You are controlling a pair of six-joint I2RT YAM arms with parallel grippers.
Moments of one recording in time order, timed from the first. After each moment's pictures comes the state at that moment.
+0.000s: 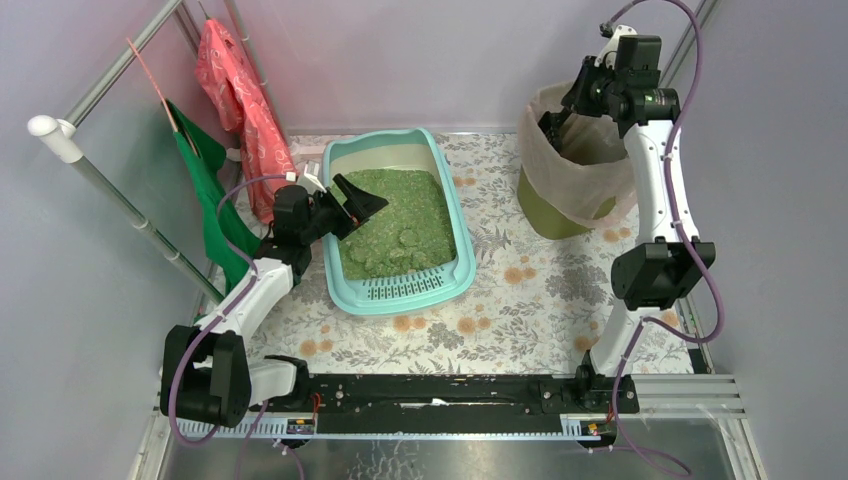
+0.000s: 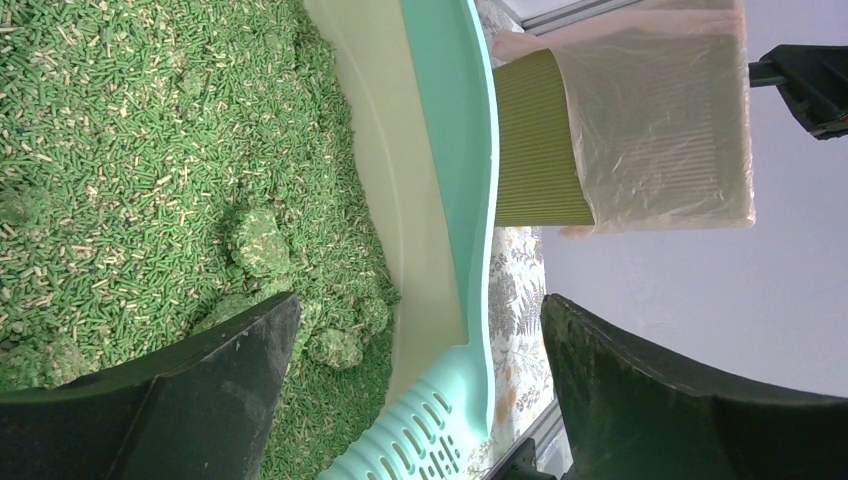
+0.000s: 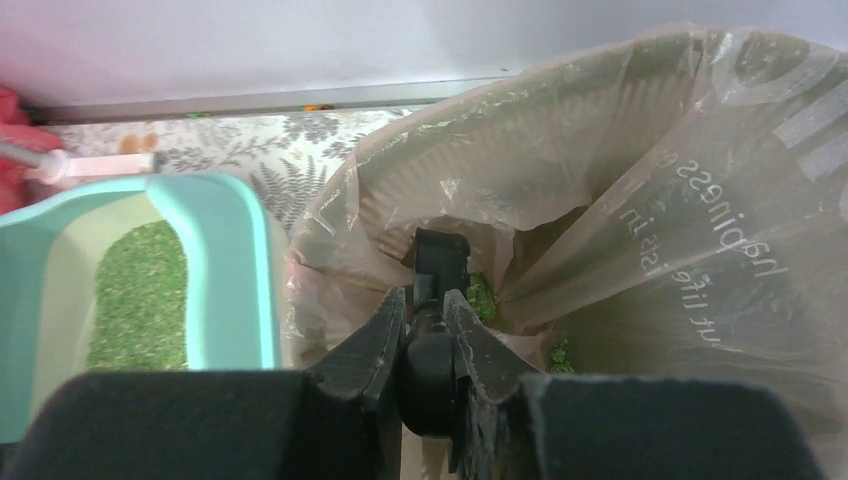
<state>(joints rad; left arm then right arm) -0.14 1.22 0.70 0.20 0.49 -0.91 0.01 1.88 2.16 -0.81 -0.18 0.16</state>
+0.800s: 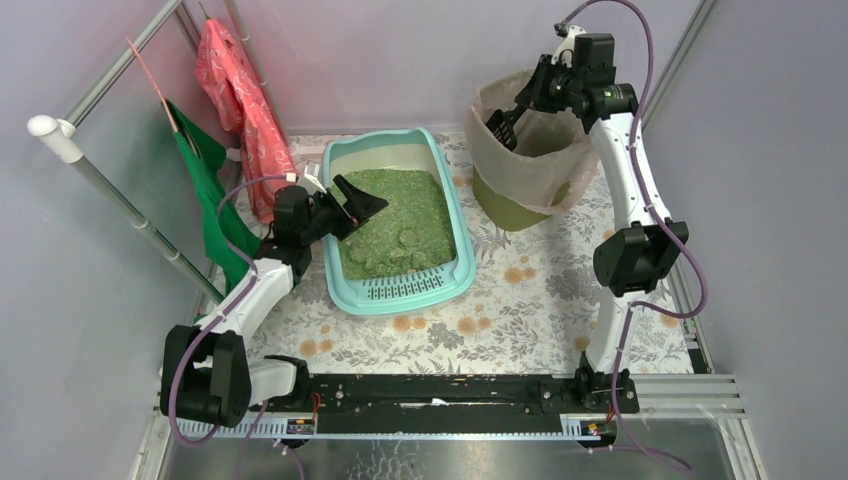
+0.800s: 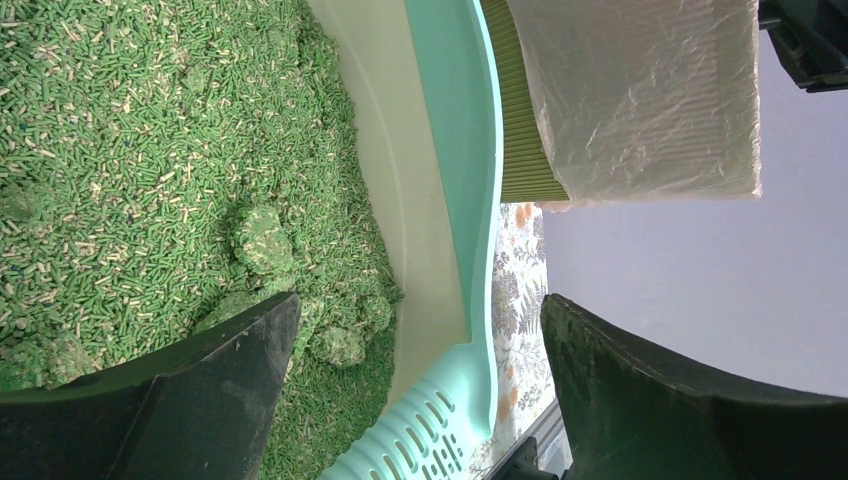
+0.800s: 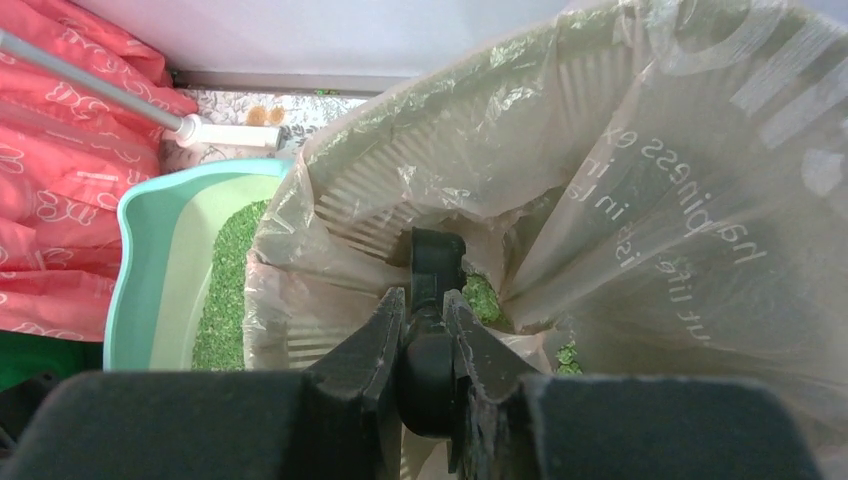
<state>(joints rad) -0.14 1.22 0.70 0.19 0.49 -0.90 0.13 2.01 2.24 -0.73 -0.33 0.28</state>
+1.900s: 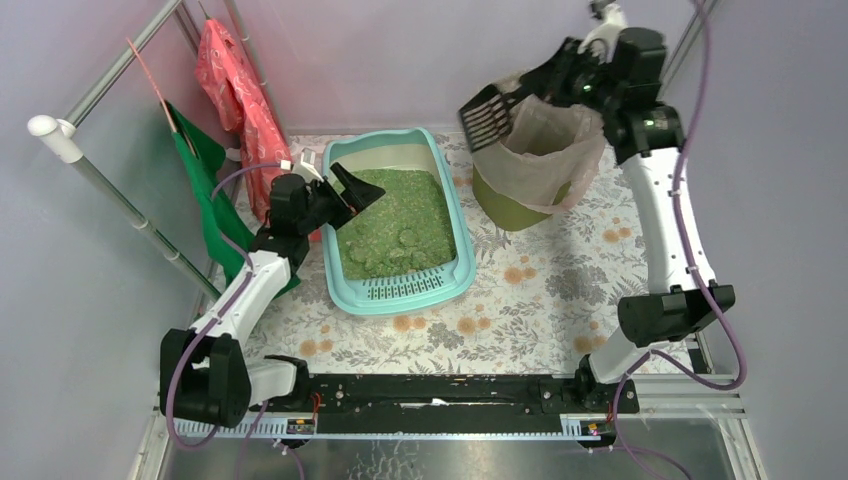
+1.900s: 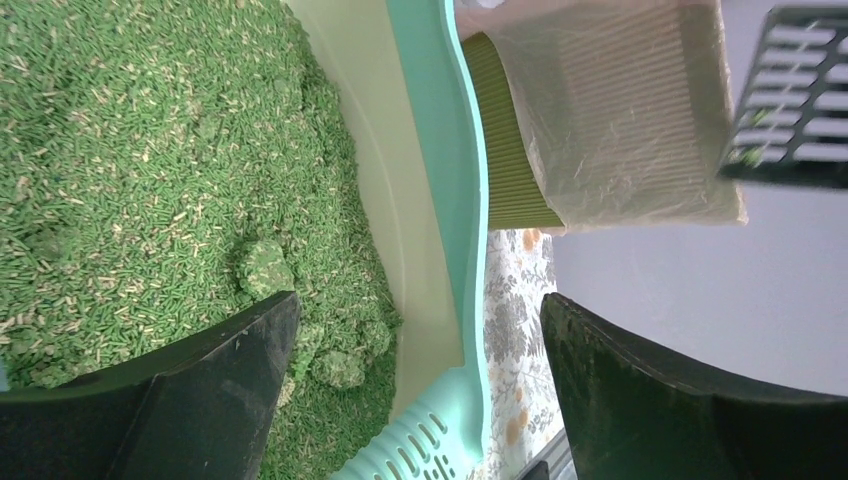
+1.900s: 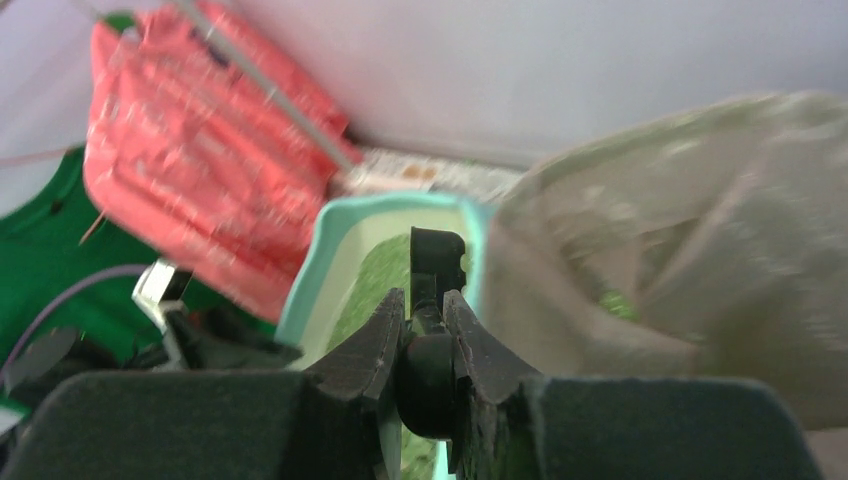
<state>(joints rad) -0.14 1.22 0.80 0.10 0.45 -0.86 0.12 1.64 2.06 -0.57 -0.44 0.39</state>
